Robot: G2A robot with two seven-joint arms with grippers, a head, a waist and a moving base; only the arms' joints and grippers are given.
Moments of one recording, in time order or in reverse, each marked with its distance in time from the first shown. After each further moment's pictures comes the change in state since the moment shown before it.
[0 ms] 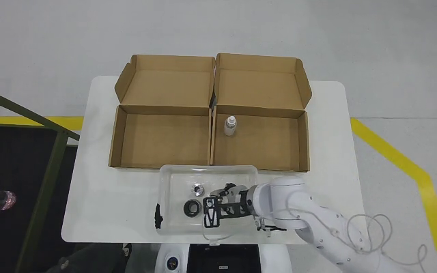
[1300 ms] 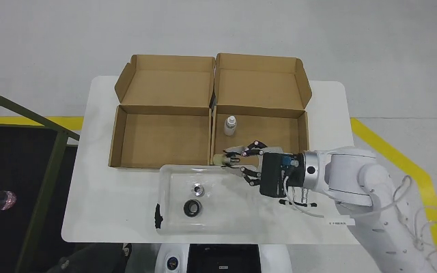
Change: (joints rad) left arm 0.000 0.000 0.000 0.000 0.000 0.000 0.000; right arm -0.047 0.059 0.442 -0.097 0.247 -0.110 -0.512
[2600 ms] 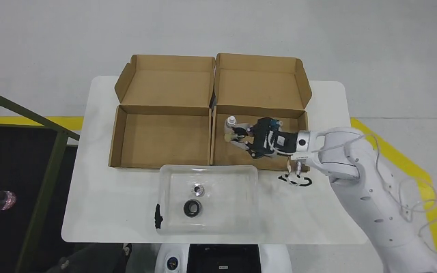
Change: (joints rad) left arm 0.000 0.000 0.000 0.000 0.000 0.000 0.000; right arm 0.153 -0.007 -0.093 0.274 0.036 0.072 0.111
